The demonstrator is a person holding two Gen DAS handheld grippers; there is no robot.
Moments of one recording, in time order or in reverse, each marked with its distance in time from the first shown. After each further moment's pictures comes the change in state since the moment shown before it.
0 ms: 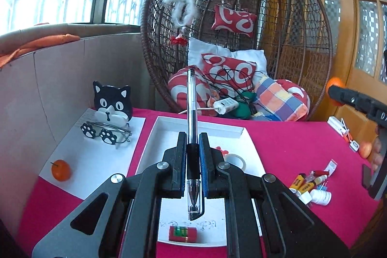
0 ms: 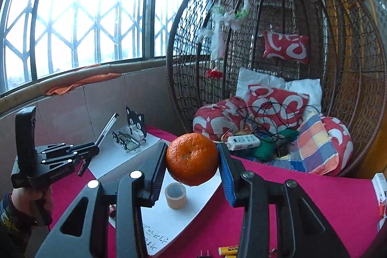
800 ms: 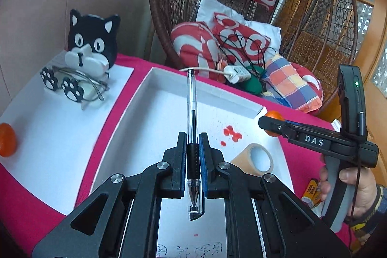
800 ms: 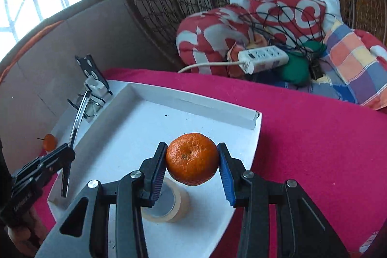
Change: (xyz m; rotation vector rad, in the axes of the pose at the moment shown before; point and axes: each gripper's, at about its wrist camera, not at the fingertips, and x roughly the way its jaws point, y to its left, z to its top) left arm 0.123 0.025 -0.030 -0.173 0.232 -0.062; right arm 0.194 -0.023 -0.064 0.241 0.426 -0.018
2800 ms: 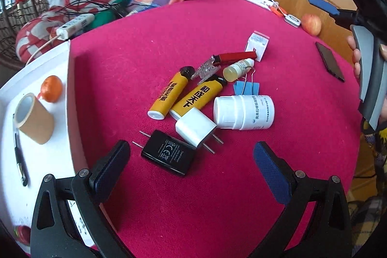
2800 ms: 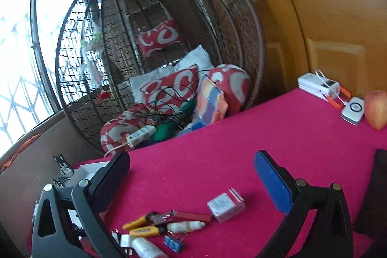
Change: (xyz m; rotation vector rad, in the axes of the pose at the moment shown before) left arm 0.032 -0.245 -0.137 0.640 0.356 -0.250; right arm -0.262 -0.212 -0.154 0.386 -0.562 -0.231
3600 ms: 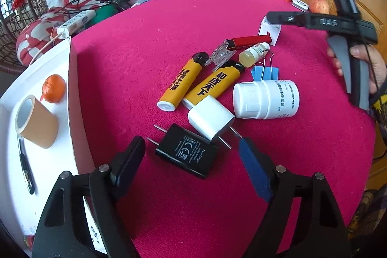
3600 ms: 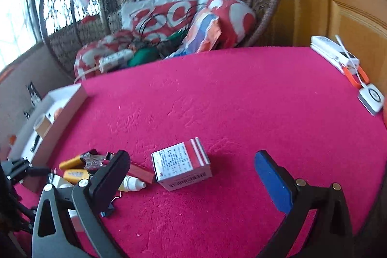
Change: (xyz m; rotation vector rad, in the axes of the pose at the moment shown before) left arm 0.016 0.008 -0.003 0.054 0.048 0.064; right arm 0.090 -0.020 -0.051 -0.246 0.379 -0.054
